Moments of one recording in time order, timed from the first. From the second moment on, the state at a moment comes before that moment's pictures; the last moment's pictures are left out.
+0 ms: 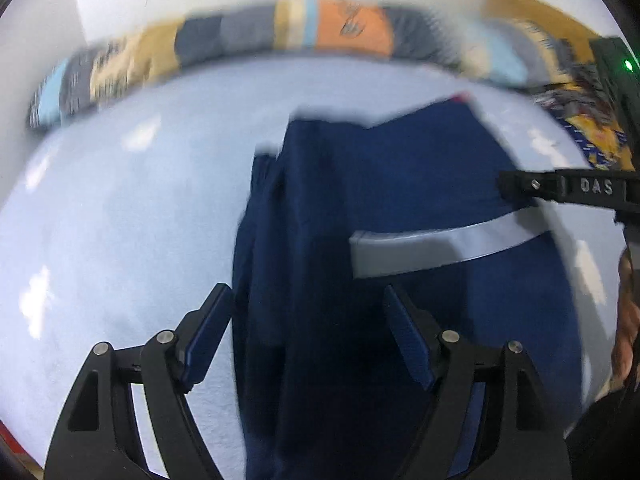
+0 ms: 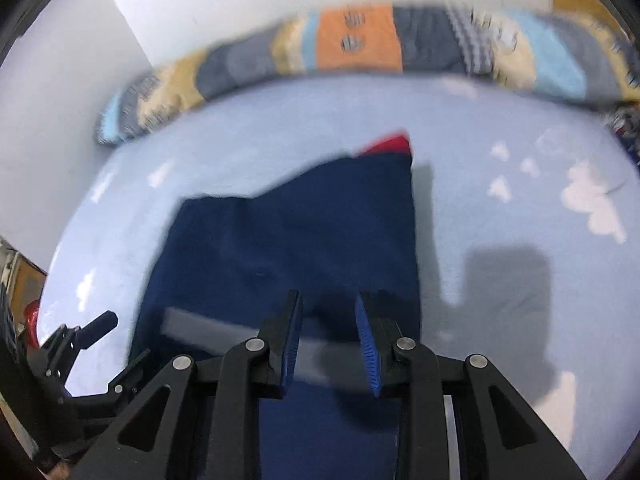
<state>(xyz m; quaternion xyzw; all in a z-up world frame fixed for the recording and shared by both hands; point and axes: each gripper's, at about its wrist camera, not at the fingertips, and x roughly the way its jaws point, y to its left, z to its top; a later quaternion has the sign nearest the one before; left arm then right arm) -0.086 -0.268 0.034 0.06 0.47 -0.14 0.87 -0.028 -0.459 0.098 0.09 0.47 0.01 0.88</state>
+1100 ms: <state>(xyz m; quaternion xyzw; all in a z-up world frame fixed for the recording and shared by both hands) -0.211 -0.260 0.033 0.09 0.45 -0.11 0.88 -0.212 -0.407 0.078 0.04 0.44 0.07 0.90</state>
